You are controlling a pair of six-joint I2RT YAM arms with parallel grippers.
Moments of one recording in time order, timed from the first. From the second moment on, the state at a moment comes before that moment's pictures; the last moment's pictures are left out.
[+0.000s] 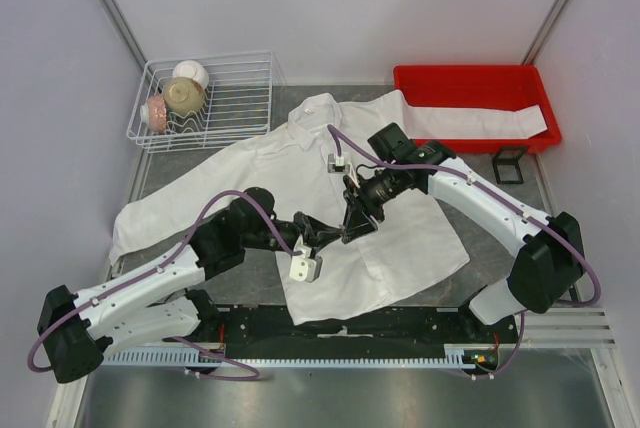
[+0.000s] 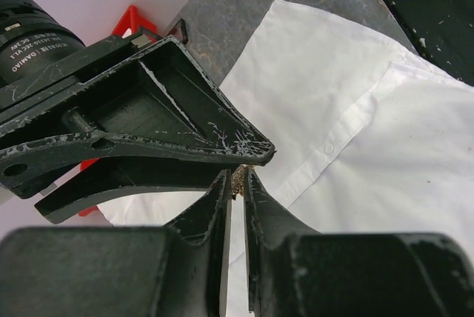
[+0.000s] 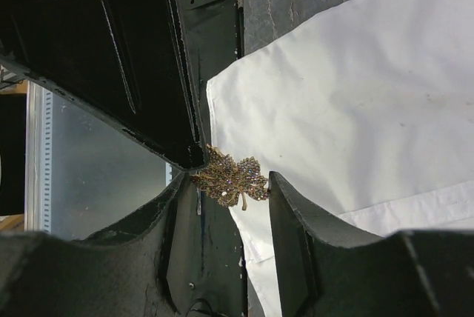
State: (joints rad) left arm -0.90 0.94 0.68 -0.08 0.63 1.05; right arm 0.64 1.51 1.29 -0.90 -0.97 -0.38
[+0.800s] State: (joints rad) left arm -0.85 1.03 0.88 -0.28 0.61 0.66; right arm 0.43 1.38 1.35 -0.87 -0.92 -0.42
